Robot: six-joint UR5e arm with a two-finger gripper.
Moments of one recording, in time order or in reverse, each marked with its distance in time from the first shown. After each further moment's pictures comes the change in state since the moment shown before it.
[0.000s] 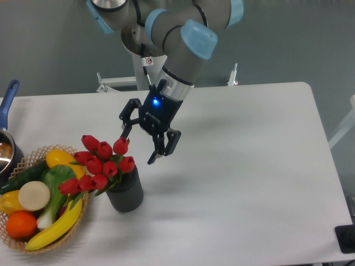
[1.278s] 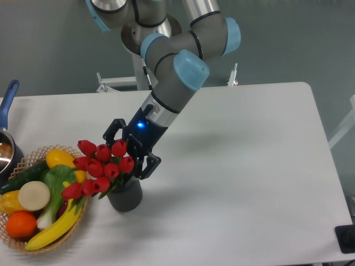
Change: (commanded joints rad) arm -0.061 -0.095 0.069 0.005 -0.034 -0.002
